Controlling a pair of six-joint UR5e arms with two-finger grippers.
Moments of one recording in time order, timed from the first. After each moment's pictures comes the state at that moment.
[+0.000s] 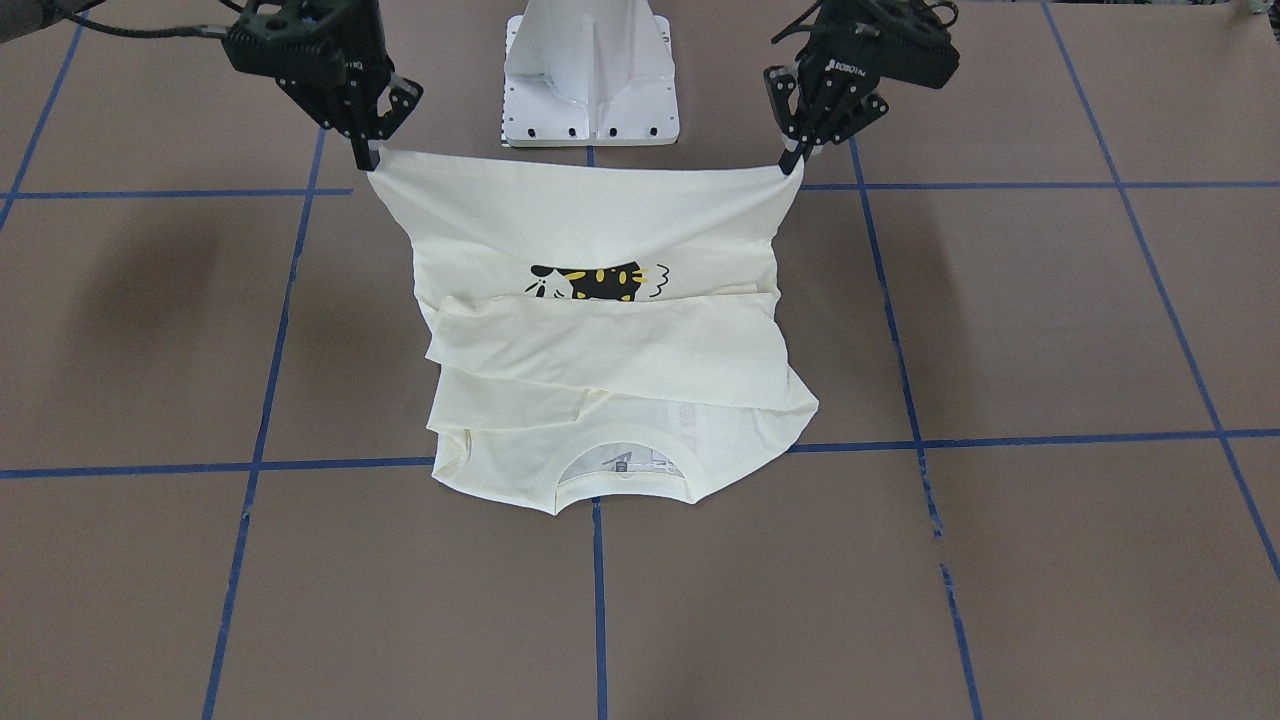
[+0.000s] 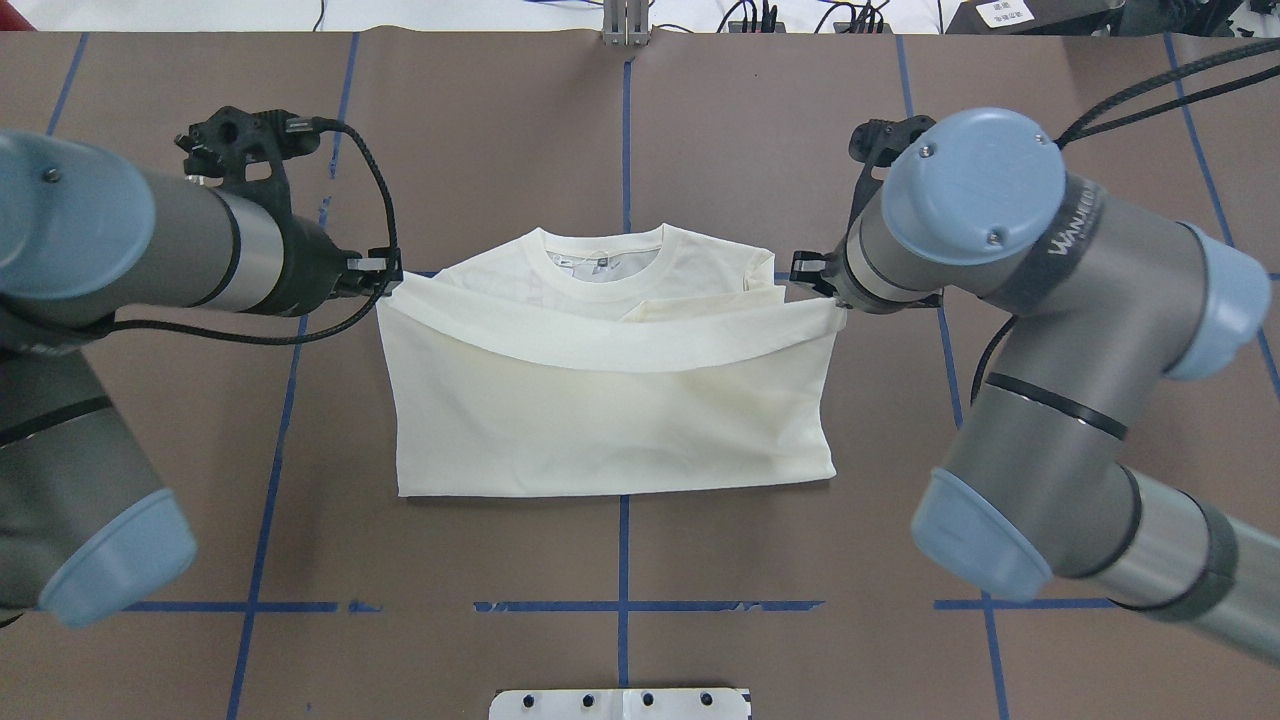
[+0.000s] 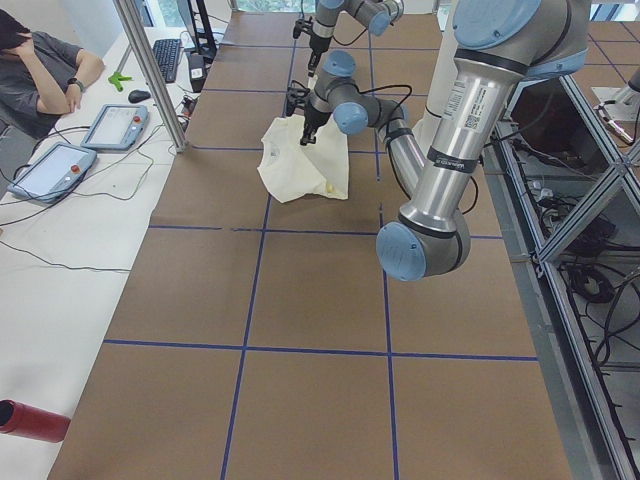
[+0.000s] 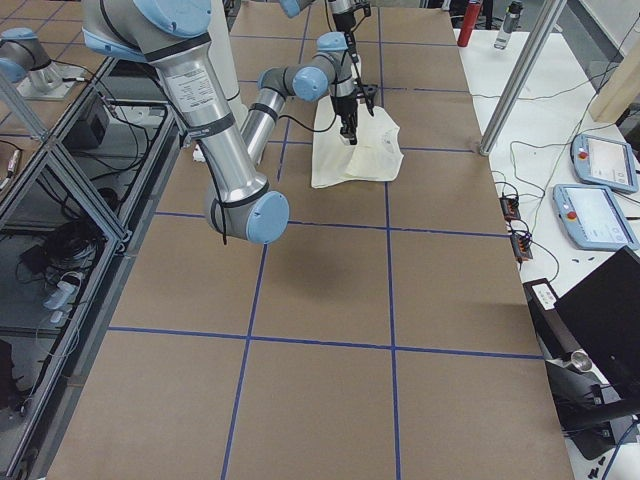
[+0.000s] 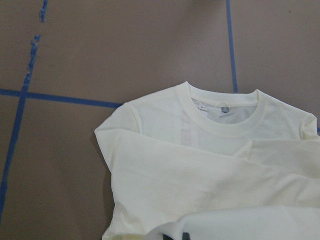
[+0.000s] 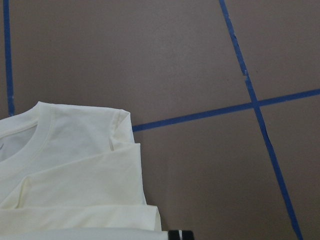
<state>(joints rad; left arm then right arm) -0.70 -1.97 -2.06 -1.66 -1.78 -1.21 0.65 -1.04 1.97 -1.79 1.72 1.30</state>
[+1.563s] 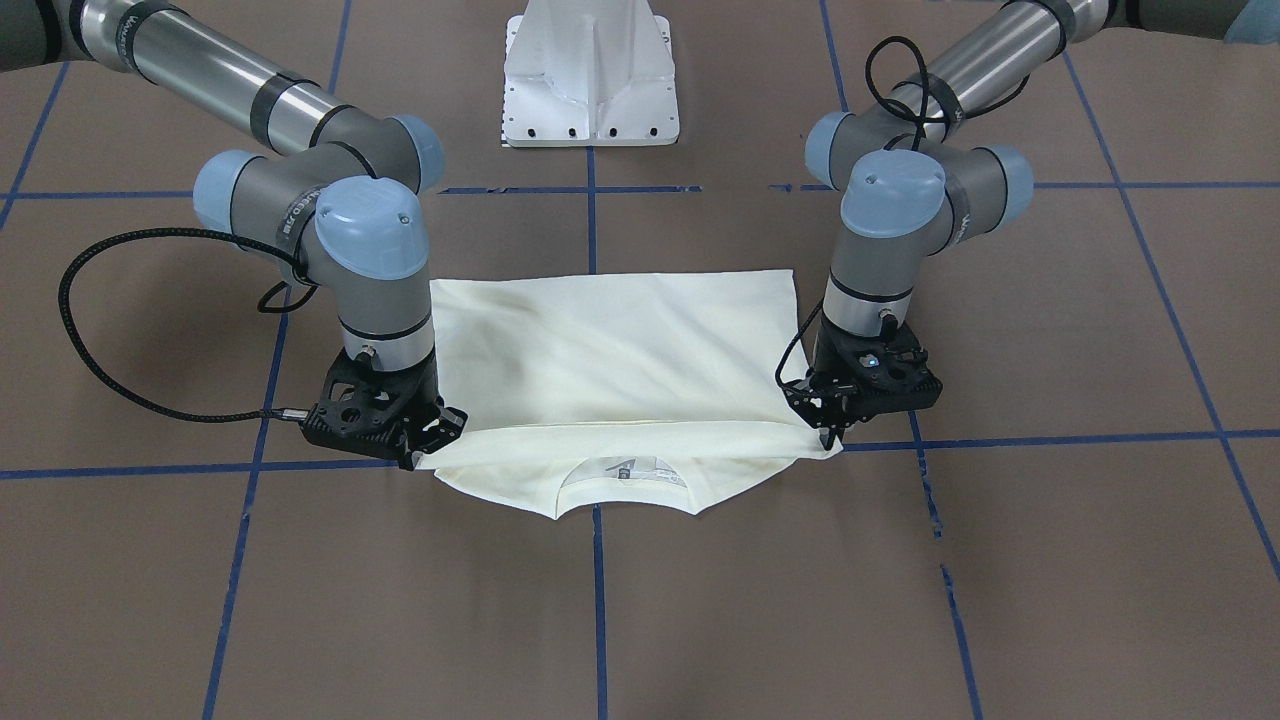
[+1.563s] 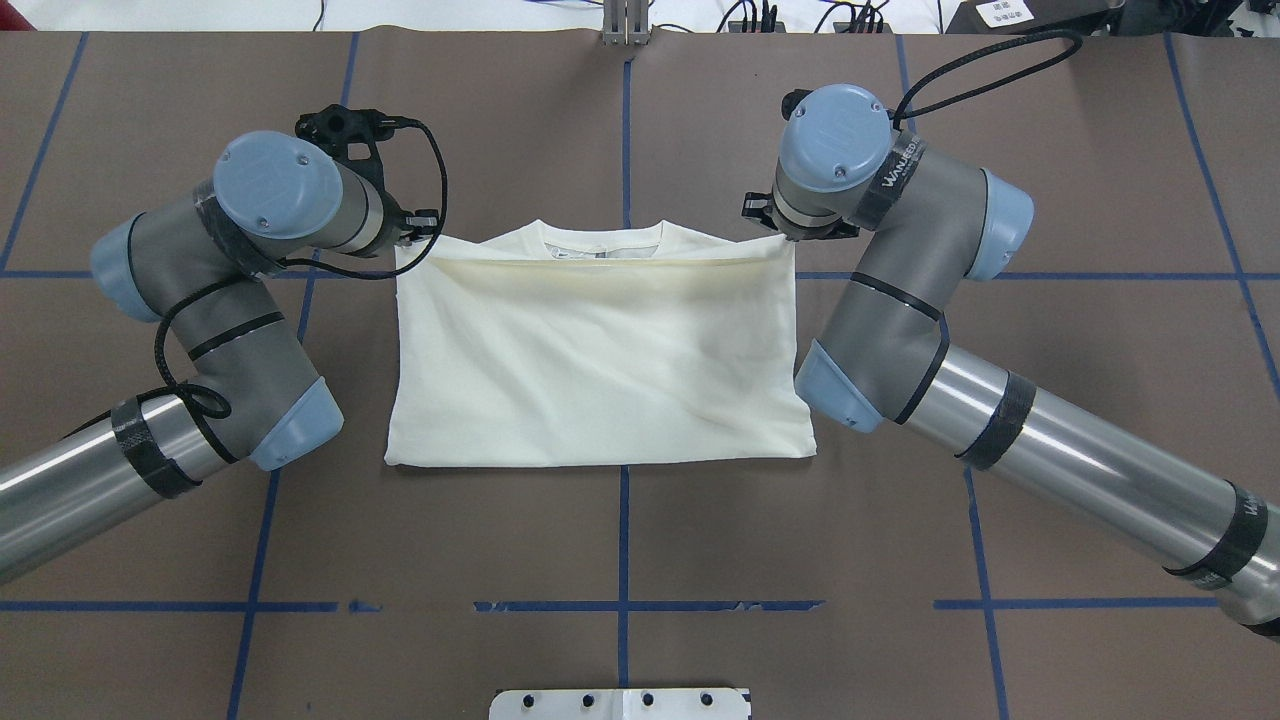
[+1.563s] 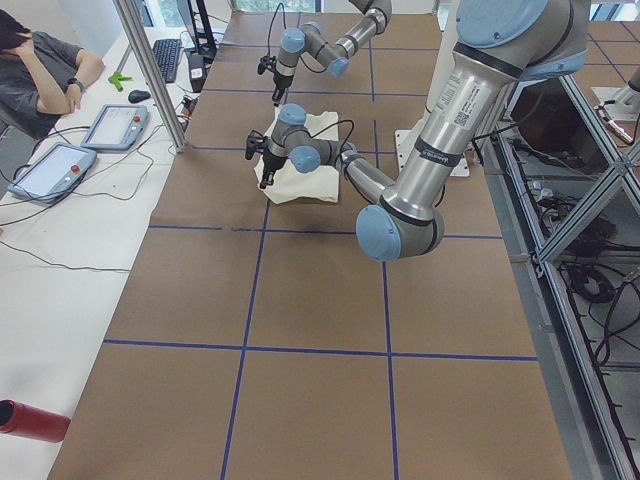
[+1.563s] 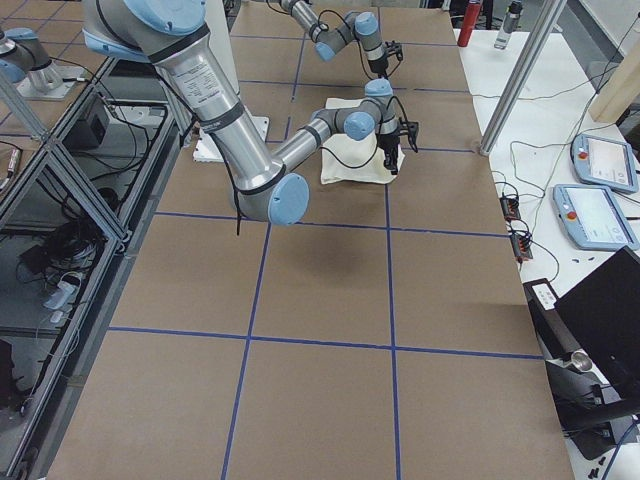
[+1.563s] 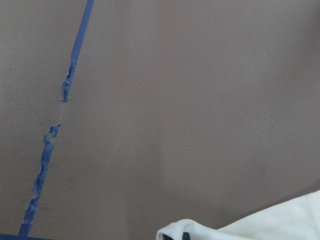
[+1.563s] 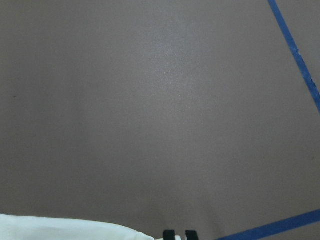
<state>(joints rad) -0.72 -2.11 -1.53 -1.93 -1.68 -1.17 0.70 -0.89 1.45 -1.45 1.69 1.28</state>
